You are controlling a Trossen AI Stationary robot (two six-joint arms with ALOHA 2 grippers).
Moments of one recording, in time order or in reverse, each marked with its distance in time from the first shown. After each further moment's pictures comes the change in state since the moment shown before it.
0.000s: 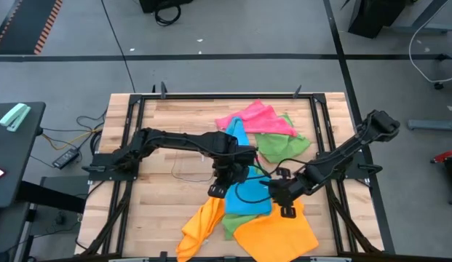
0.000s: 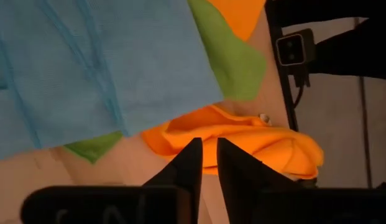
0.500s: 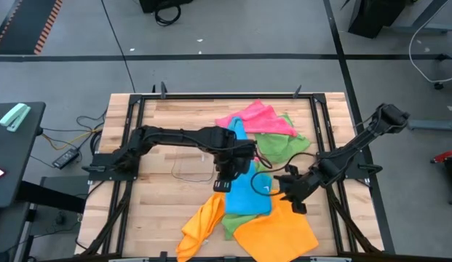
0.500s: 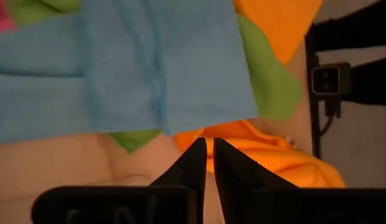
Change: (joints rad) left arm 0.016 -0.038 -0.001 0.039 -0.129 -0.134; right arm 0.038 -0.219 -0.203 0.126 0.061 0.011
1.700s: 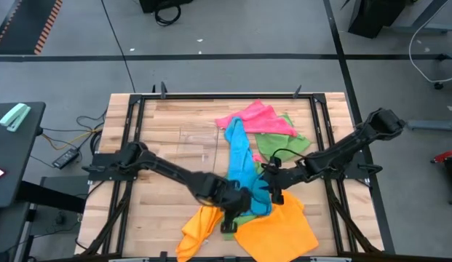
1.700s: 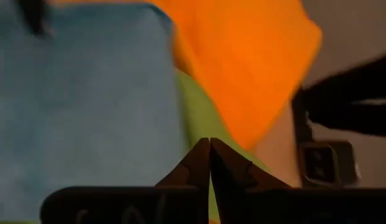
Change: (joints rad) left arm -0.305 -0.031 -0.309 0.568 -0.278 -0.387; right arm -0.200 0.168 -0.077 0.406 0.100 -0.234
